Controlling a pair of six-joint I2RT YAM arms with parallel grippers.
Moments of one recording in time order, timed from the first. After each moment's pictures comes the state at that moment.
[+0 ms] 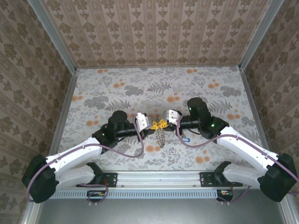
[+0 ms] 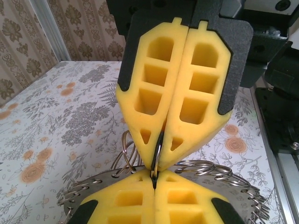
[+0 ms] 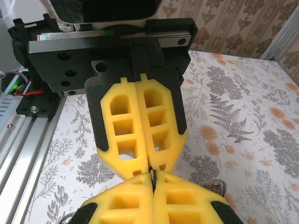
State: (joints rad) left arm -0.85 1.05 0.57 0.22 0.52 0.24; right arm 0.62 1.10 0.80 -0.20 -0.67 -0.57
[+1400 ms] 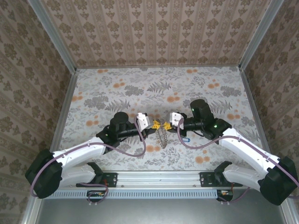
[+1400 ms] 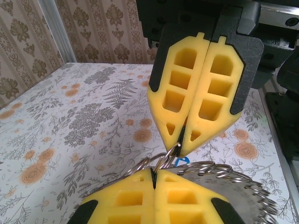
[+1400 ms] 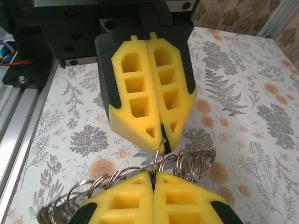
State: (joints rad) left arm -0.85 1.12 0.52 0.39 0.52 0.21; right arm 0.57 1.06 0.75 -0.26 -0.64 -0.65
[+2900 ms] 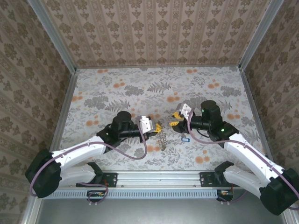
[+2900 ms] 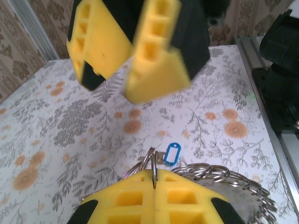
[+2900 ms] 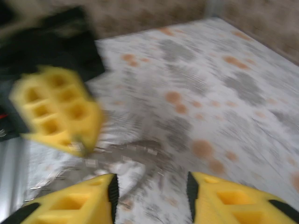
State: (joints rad) left arm -0.87 1.11 0.57 0.23 0.54 0.35; right arm 0.45 0.95 0.68 -0.18 -0.51 -0.19
